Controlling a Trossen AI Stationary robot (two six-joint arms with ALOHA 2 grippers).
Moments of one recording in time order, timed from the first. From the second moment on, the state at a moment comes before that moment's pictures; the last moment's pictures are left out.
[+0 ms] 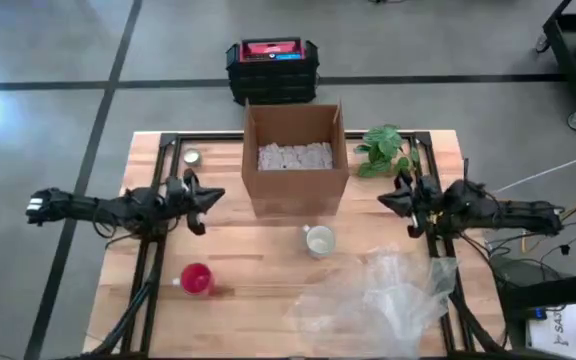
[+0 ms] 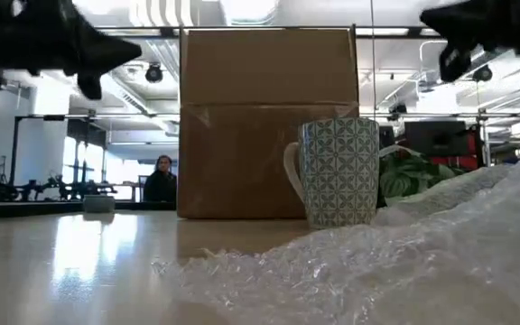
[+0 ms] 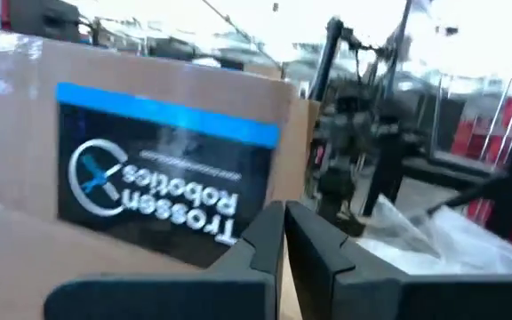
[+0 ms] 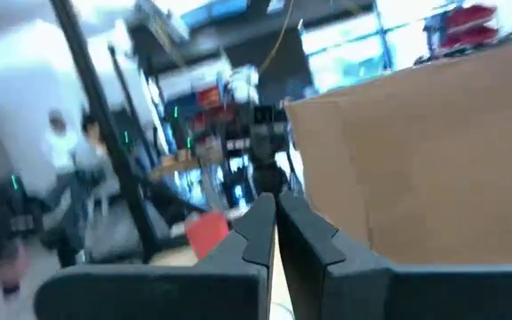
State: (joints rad) left arm -0.07 0.47 0.20 0.34 -0.35 -0.14; right arm -0.06 0.33 0.31 0.10 -0.11 0.23
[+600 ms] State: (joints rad) left arm -0.14 1.03 0.63 -0.03 -0.25 -0.16; right arm 0.16 1.51 1.16 -0.77 -0.12 -0.08
